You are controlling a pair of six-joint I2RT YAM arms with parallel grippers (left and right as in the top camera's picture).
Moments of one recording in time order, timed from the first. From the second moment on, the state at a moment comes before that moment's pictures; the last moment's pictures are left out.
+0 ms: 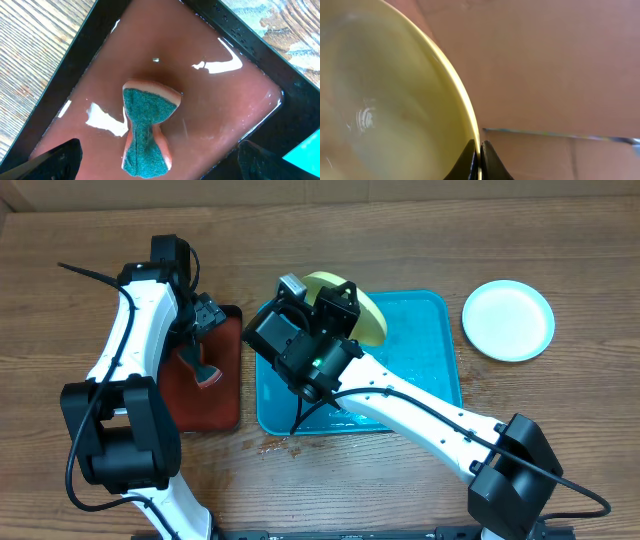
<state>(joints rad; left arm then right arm) 0.07 1.94 1.54 -1.05 -0.16 -0.63 0.93 1.90 1.63 -0.75 1.24 -0.42</state>
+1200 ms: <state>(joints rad) 0.07 1.94 1.54 -1.05 -0.16 -0.63 -0.35 1.87 1.58 -0.89 -0.25 0.06</state>
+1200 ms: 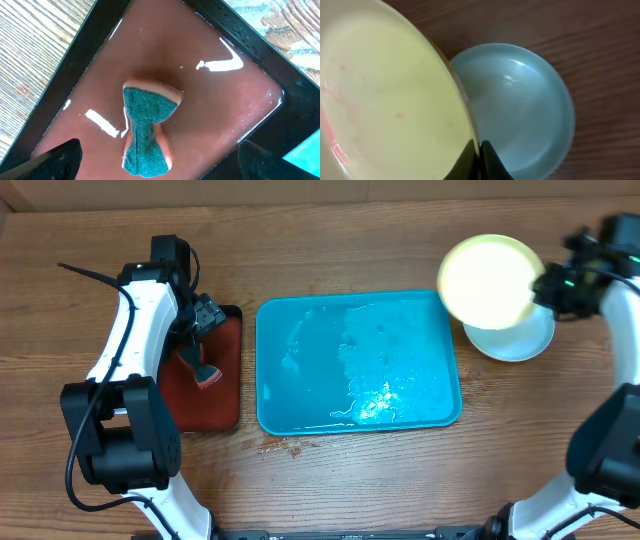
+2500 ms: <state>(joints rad) 0.07 1.94 1.54 -1.05 -0.16 -0.63 -0.48 1.84 1.27 -0.71 -0.20 0.20</state>
